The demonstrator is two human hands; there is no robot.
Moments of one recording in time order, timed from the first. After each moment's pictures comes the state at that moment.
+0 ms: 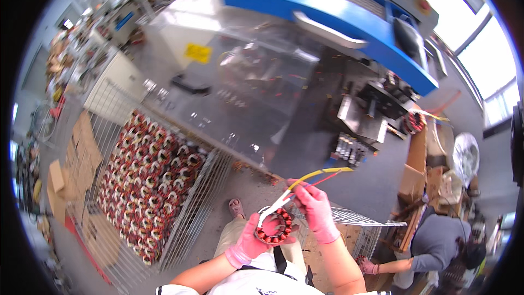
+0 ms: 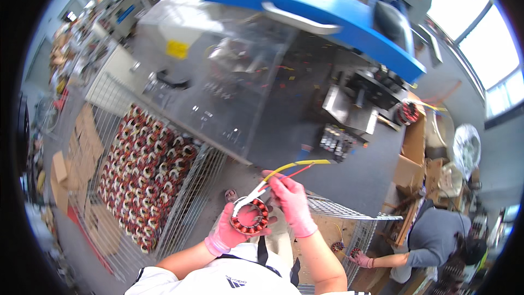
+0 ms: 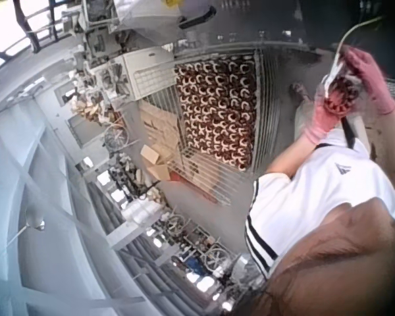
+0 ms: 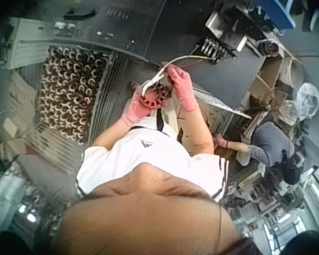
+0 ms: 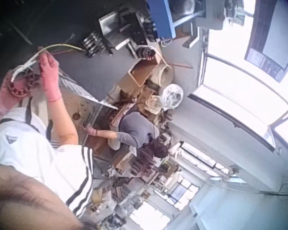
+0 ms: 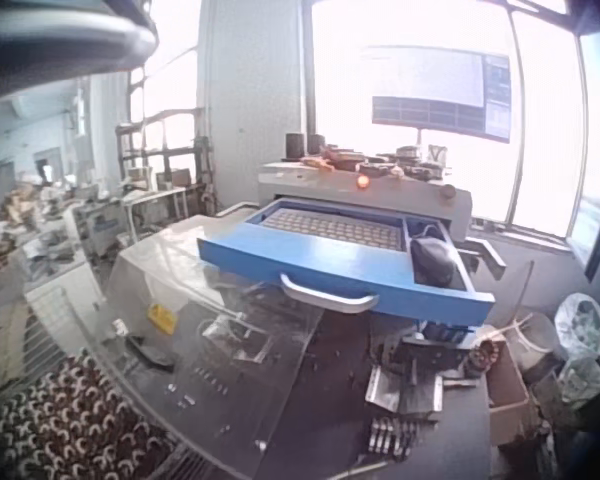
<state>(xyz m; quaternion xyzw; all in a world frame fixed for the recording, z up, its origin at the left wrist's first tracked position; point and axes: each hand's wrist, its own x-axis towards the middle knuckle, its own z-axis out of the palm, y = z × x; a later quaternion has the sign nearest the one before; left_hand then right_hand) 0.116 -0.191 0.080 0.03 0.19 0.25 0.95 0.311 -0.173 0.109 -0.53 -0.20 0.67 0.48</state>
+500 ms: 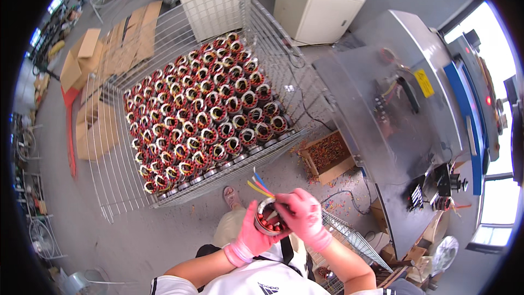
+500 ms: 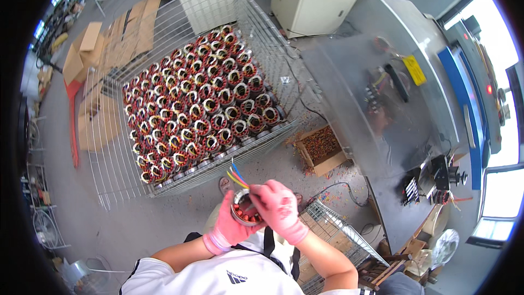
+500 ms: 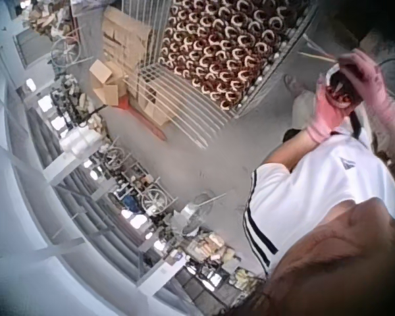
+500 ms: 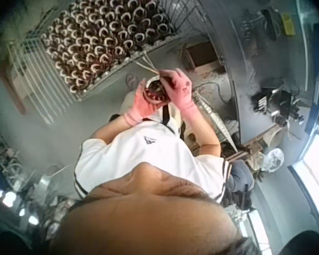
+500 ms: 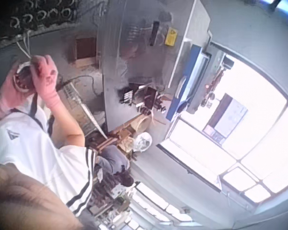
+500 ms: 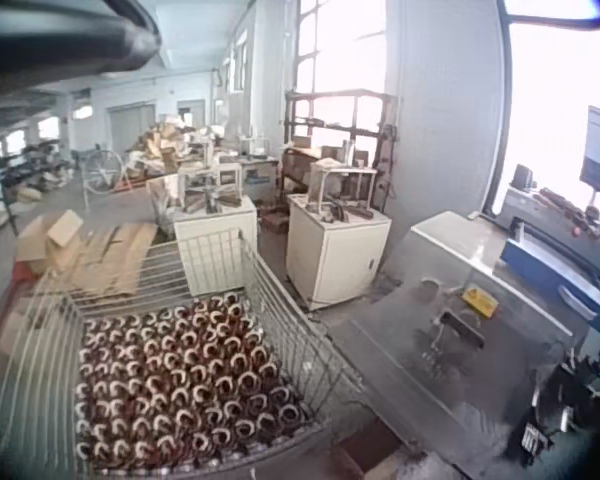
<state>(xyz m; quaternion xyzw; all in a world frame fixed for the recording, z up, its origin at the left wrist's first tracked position) -0.158 -0.287 0.059 -0.21 0.18 0.52 0.81 -0.025 -0.189 0.111 -0.42 -0.81 0.35 0.22</state>
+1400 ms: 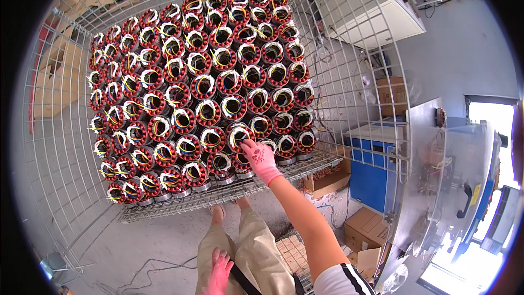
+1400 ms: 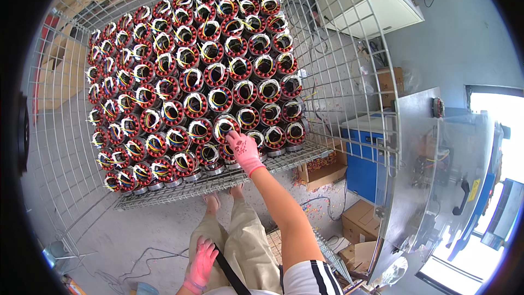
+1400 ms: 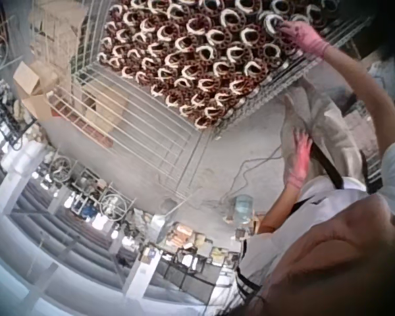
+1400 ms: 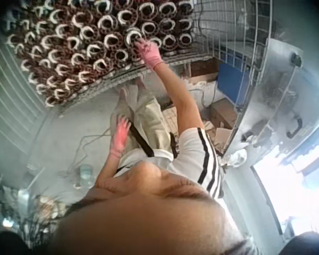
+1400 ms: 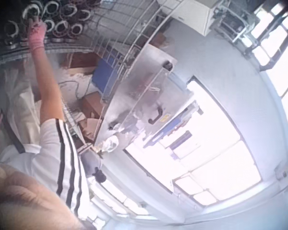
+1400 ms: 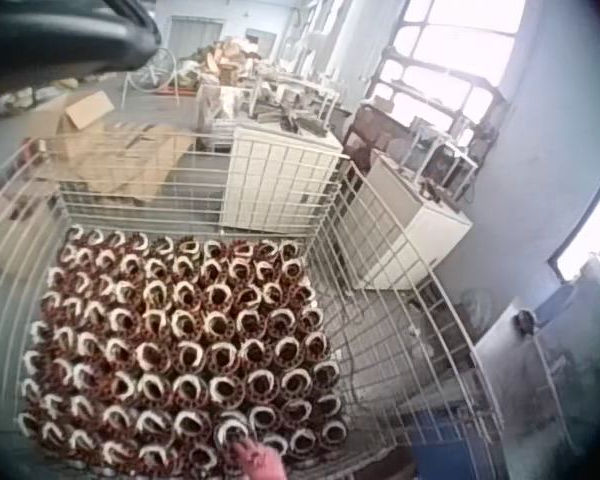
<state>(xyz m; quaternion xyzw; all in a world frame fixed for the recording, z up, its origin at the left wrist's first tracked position) -0.292 -0.408 -0.166 -0.25 0.45 0.57 0.64 -0.294 -0.016 -0.306 -0.30 -0.93 0.19 -0.04</state>
